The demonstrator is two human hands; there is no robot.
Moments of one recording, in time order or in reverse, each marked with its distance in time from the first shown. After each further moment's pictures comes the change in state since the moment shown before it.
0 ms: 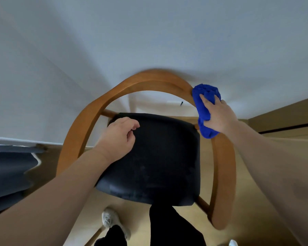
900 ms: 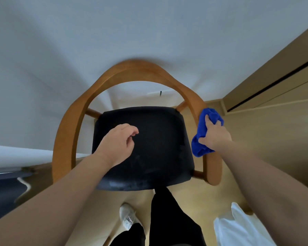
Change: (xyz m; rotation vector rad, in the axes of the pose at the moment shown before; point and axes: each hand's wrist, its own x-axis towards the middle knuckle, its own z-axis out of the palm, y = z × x) left_hand -0.064 -0.001 0.032 0.032 -0.043 0.320; right_hand -0.168 -0.030 0.085 0.263 -0.153 0.552
